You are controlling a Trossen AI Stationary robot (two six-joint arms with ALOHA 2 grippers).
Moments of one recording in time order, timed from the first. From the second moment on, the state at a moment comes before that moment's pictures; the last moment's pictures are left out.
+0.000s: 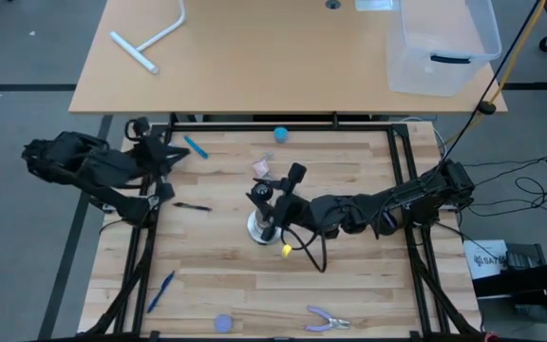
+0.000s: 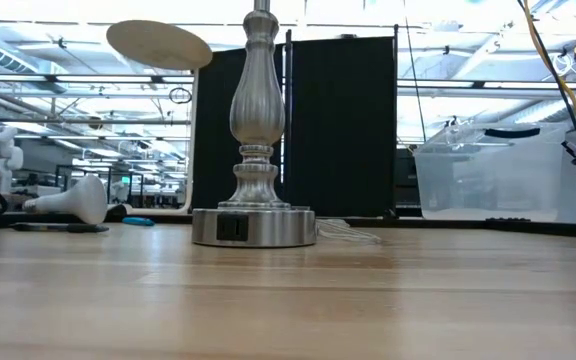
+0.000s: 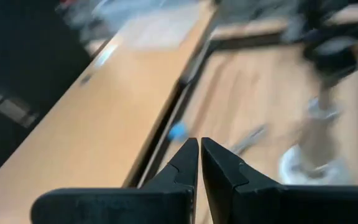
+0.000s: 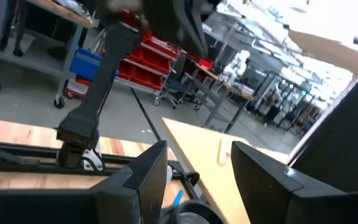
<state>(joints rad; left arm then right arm) -0.36 1.05 1.62 -1.27 -0.81 -0.15 0.30 1.71 1.47 0.31 0.78 -0.48</state>
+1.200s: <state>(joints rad) 0.12 1.08 1.21 -1.52 -0.89 -0.46 0.47 1.68 1.47 0.68 0.97 -1.08</state>
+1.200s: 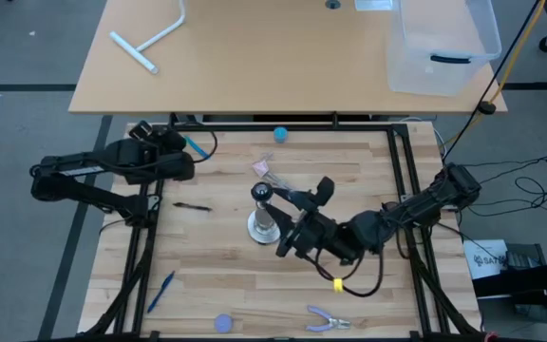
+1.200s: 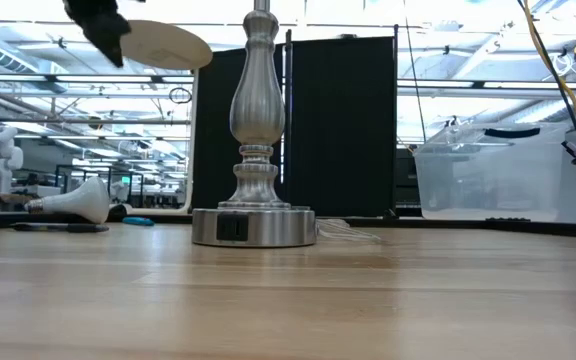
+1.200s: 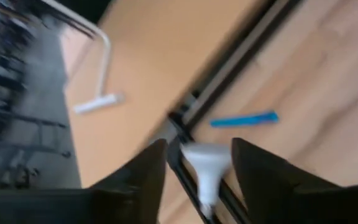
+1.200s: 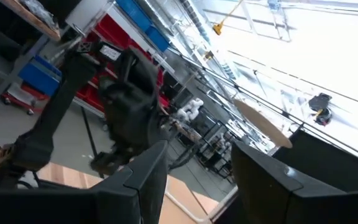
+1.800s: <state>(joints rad) 0.58 1.08 0.80 -1.17 -0.60 -0.25 0.63 1.62 1.47 0.68 1.21 -1.25</state>
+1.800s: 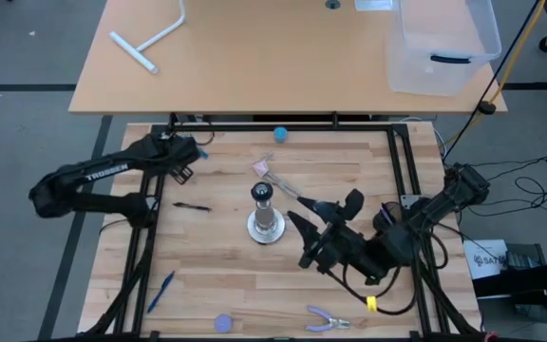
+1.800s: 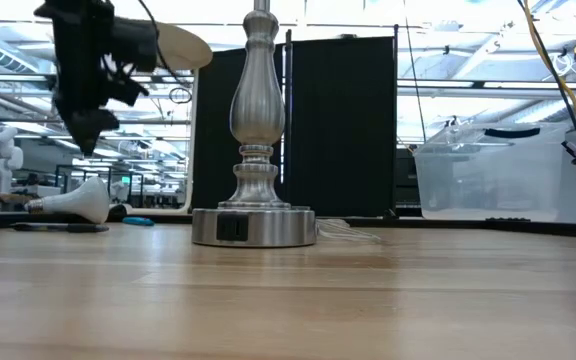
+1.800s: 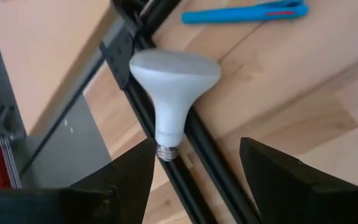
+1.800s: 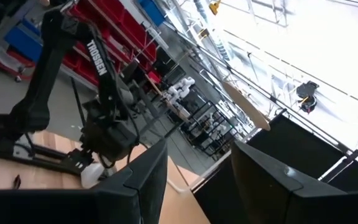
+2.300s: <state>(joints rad) 0.85 1.08 0.76 -1.09 -0.53 -0.02 0.65 1.63 1.47 0.67 1.26 -1.25</state>
